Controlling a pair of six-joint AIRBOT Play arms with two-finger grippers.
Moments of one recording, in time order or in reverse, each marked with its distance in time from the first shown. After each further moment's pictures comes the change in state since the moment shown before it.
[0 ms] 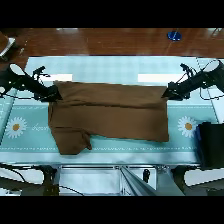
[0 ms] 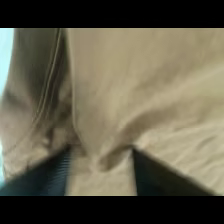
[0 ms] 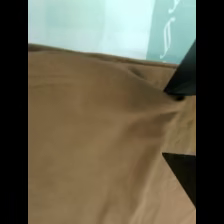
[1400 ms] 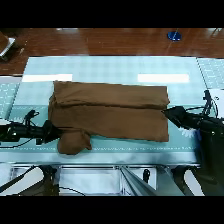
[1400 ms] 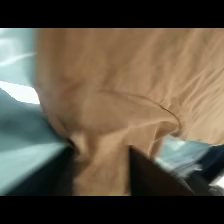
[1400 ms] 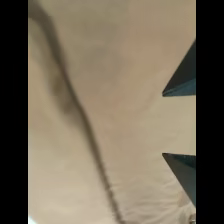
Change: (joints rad) left arm 0.328 0.471 -0.872 -0.277 0.053 0.116; right arm -0.122 0.898 -0.888 0.415 -0.343 -0.050
